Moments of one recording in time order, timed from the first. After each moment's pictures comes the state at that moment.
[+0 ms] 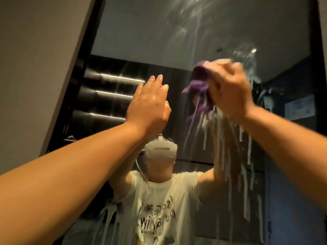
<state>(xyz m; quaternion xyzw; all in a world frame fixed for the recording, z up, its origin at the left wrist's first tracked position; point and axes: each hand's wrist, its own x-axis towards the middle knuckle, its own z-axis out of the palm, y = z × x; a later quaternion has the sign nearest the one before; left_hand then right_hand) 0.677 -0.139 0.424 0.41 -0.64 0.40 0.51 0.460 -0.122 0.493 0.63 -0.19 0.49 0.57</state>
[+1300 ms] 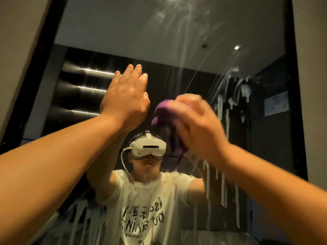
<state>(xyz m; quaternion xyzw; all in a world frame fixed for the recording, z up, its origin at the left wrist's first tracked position) 0.671 -0.155 0.420 0.42 -0.62 0.44 0.49 0.459 -0.124 0.383 0.73 -0.20 0.46 0.47</state>
